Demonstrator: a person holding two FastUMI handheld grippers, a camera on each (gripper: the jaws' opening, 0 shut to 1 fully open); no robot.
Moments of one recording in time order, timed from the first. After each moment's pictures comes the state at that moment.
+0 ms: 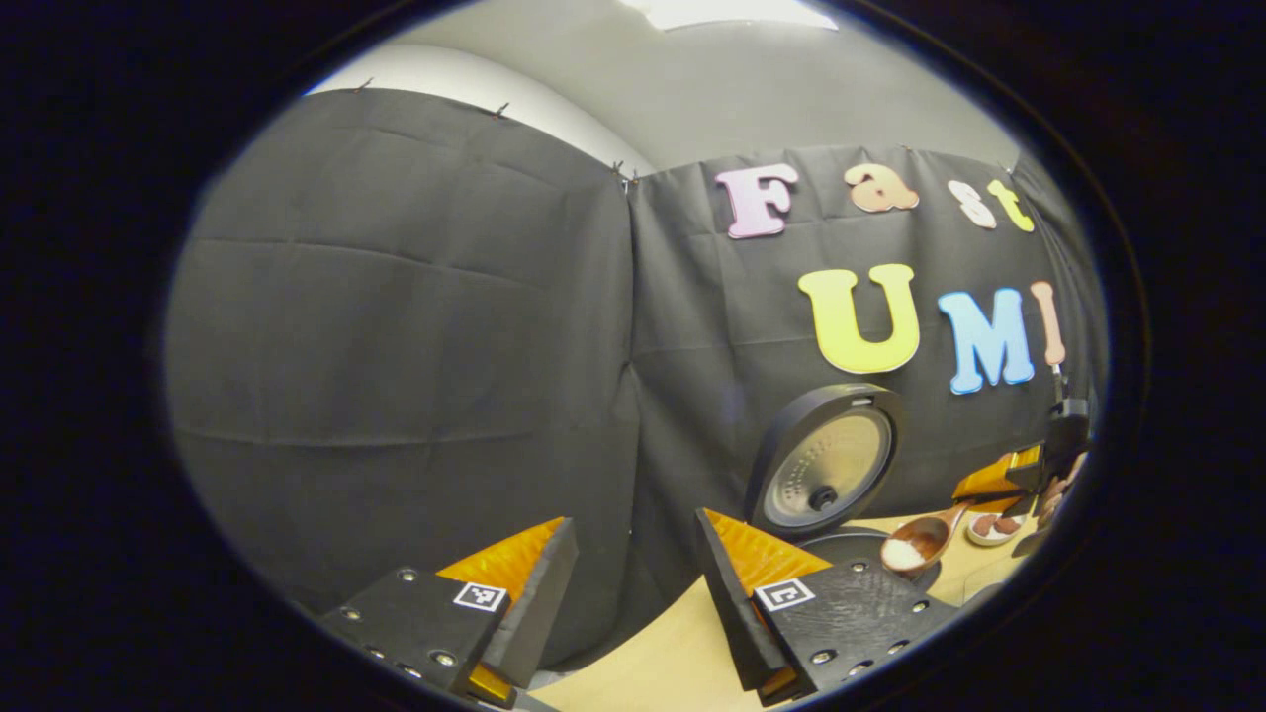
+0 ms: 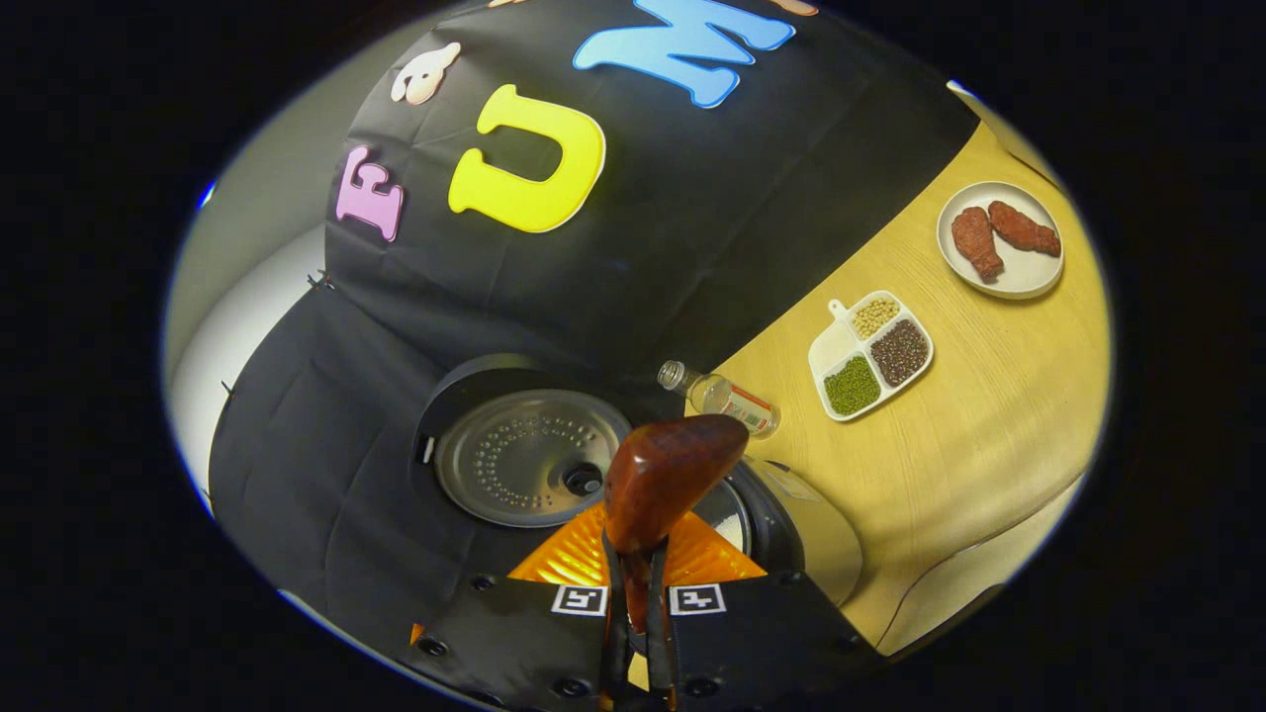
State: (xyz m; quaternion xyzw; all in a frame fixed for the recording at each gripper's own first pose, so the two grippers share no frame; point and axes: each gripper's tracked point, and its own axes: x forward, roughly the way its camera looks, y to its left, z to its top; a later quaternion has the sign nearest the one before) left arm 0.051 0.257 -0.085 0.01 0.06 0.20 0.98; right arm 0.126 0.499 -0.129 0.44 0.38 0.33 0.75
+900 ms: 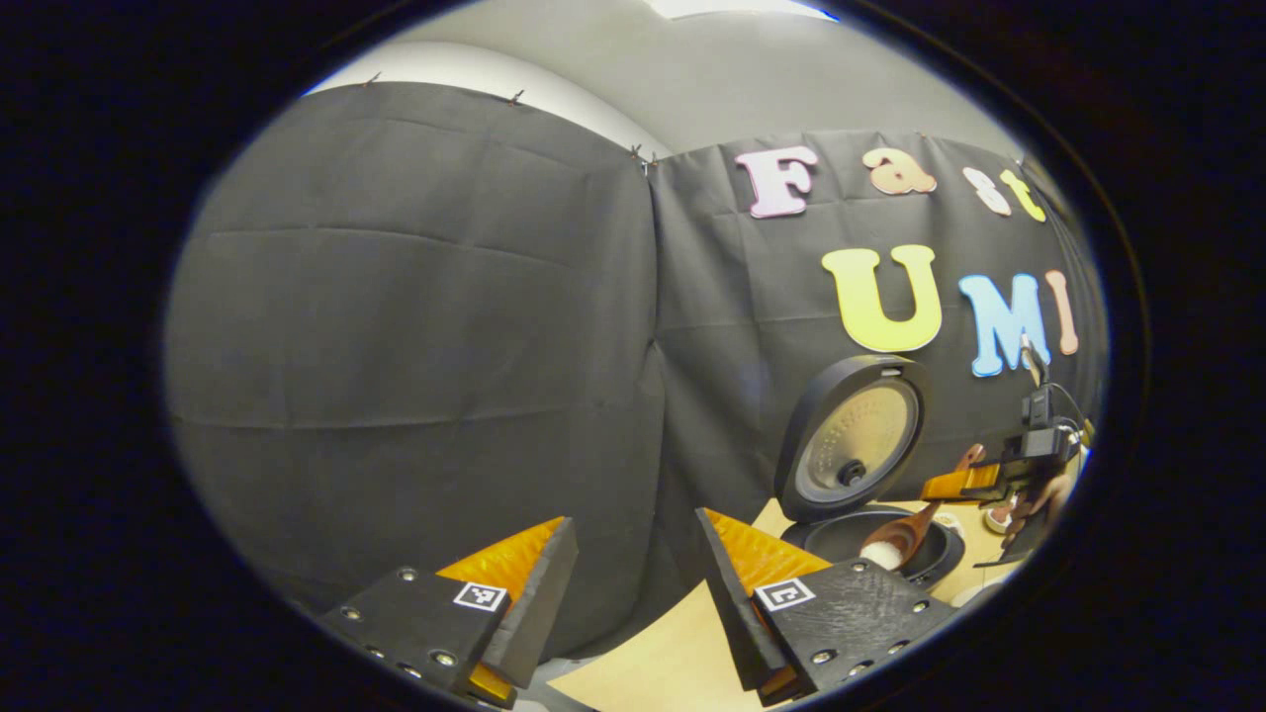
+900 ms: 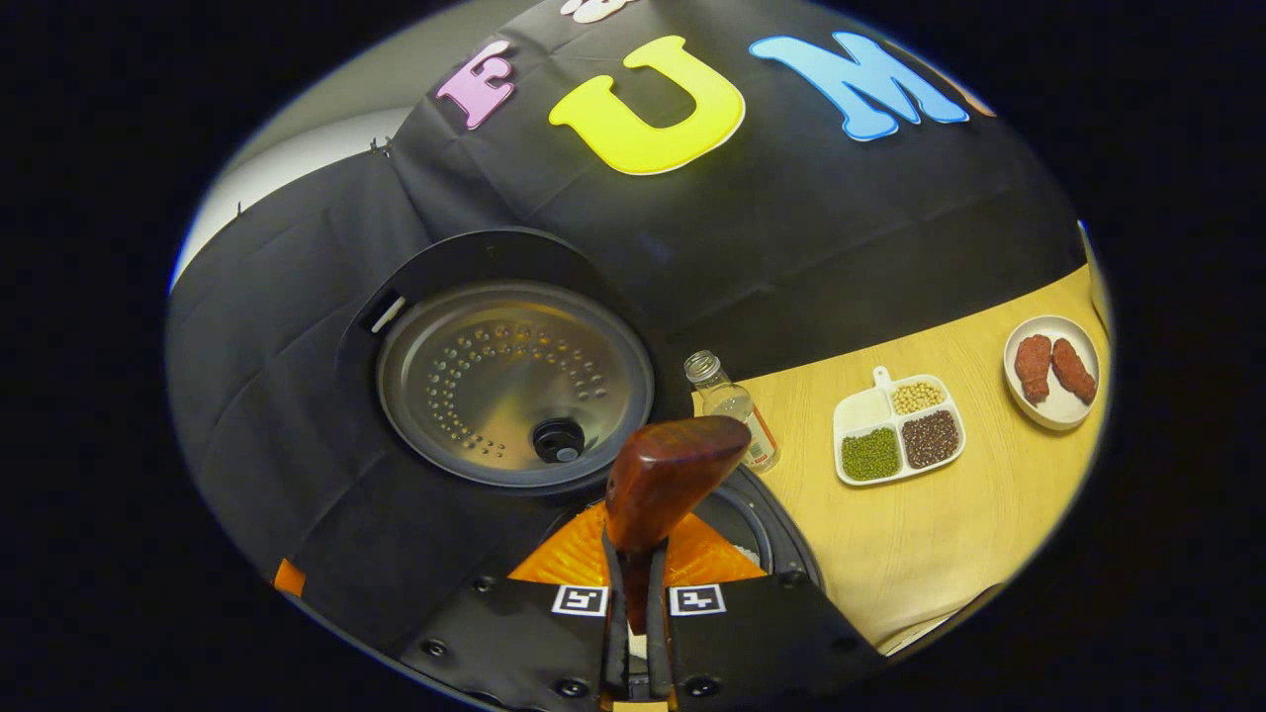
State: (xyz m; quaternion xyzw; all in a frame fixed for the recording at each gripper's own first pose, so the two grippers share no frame) left arm 0.036 0.268 -0.108 0.01 0.09 0.22 0.97; right arm 0.128 0.565 -0.152 0.24 0.31 0.37 0.84
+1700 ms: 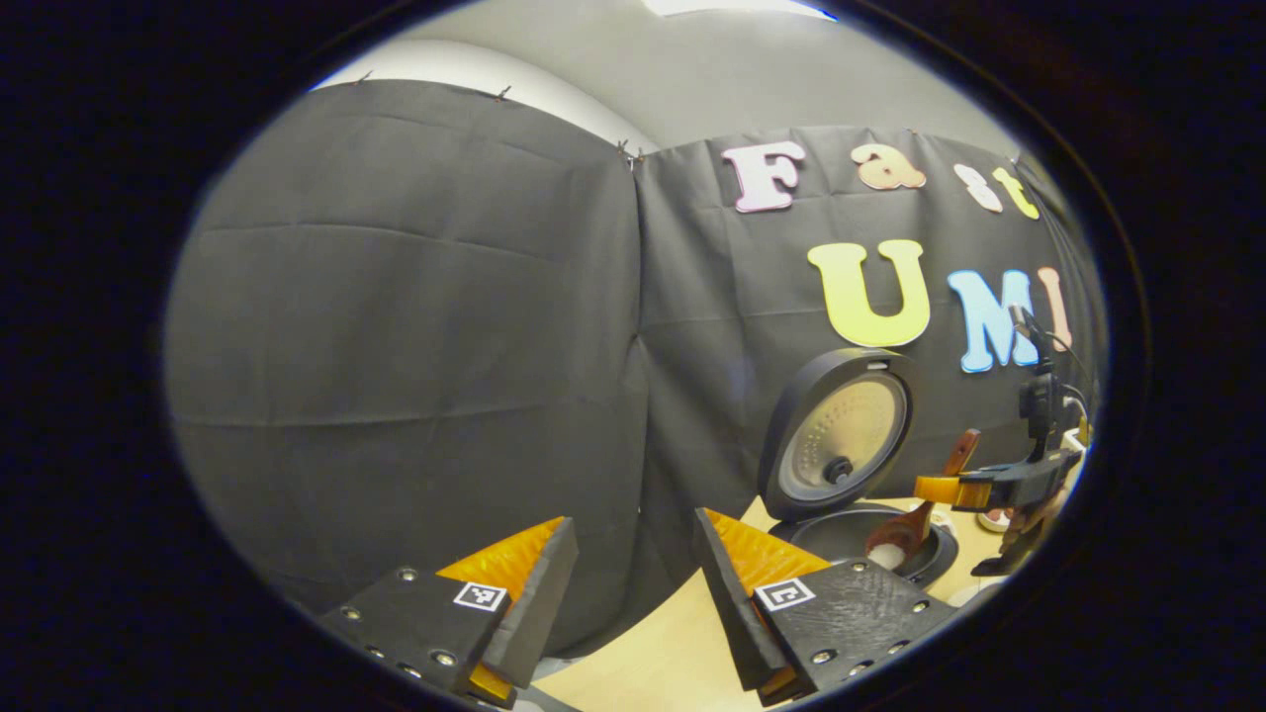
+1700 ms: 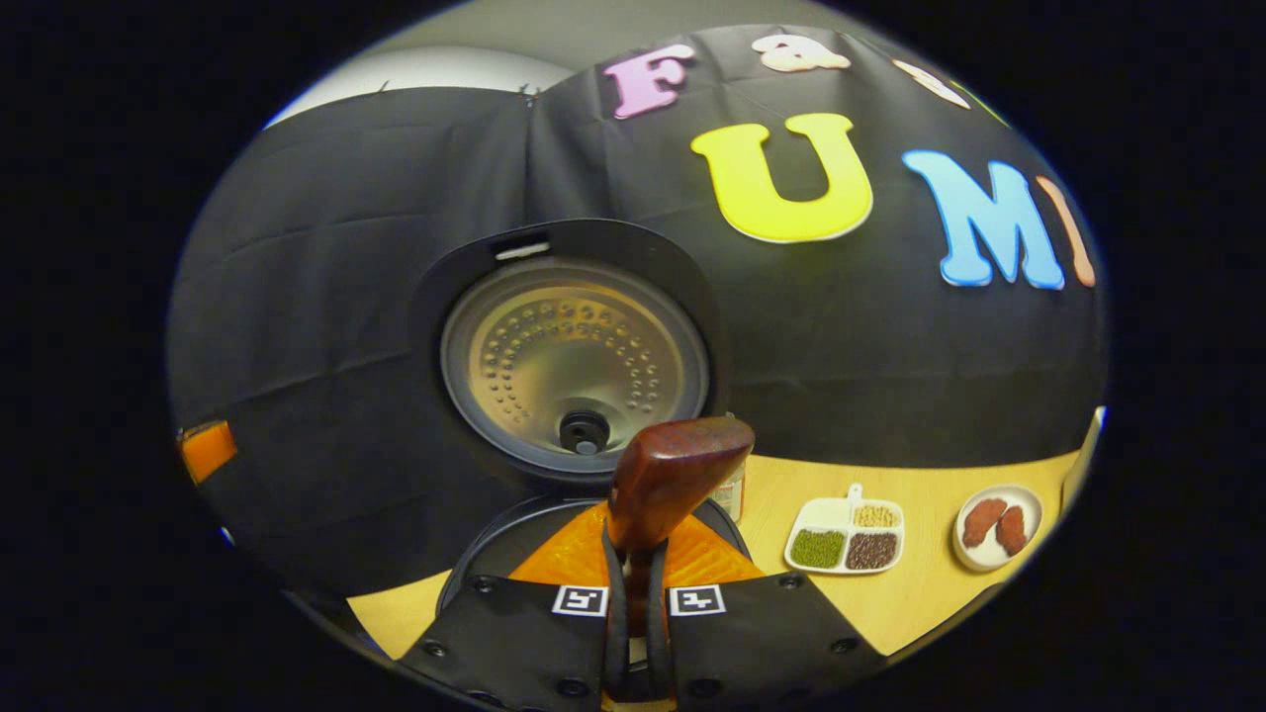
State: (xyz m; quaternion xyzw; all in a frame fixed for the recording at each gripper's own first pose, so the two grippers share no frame) left arm 0.055 0.255 -0.118 0.01 0.09 0.20 0.98; right arm 0.117 0.564 -0.130 0.05 0.15 0.42 0.89
